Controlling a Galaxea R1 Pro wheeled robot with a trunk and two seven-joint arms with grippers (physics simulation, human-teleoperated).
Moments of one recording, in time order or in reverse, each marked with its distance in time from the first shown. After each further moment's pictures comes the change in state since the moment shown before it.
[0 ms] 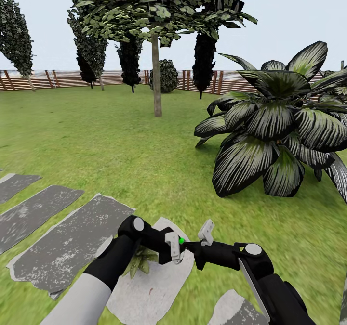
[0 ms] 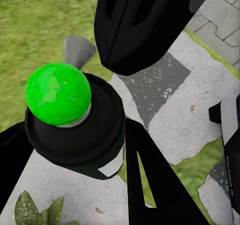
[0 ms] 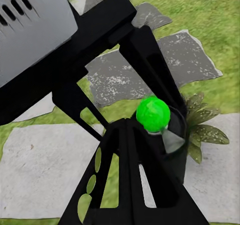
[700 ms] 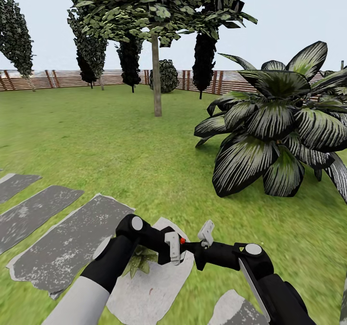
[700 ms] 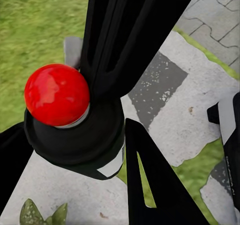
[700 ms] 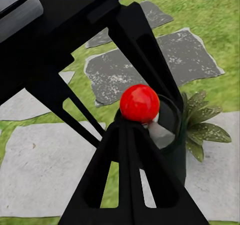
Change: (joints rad) left arm 0.019 0.002 0.003 -0.083 -0.008 -0.002 -0.061; right arm 0.000 -0.002 0.001 0.000 -0.003 0.009 0.004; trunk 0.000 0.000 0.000
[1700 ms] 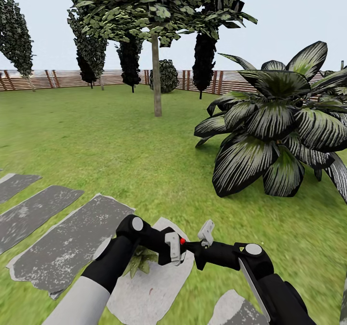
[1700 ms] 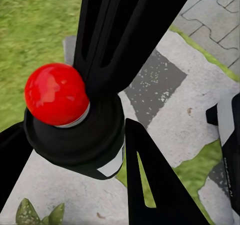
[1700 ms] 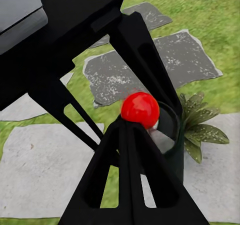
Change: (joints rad) left arm -0.001 -0.002 0.001 0.017 0.005 0.004 0.011; right arm 0.000 0.000 -0.001 0.000 0.003 -0.009 -0.002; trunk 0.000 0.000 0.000
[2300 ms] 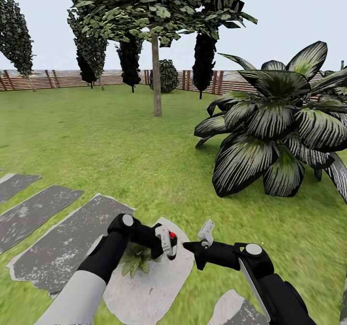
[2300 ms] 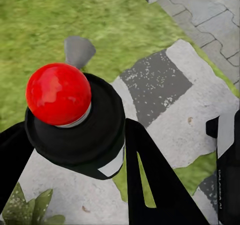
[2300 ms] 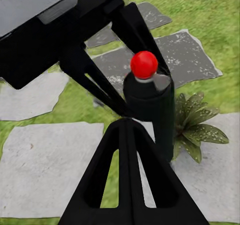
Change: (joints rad) left arm -0.032 0.008 0.151 0.105 -0.001 -0.001 0.019; right arm 0.000 -0.001 0.000 0.000 0.000 0.000 0.000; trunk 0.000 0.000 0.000
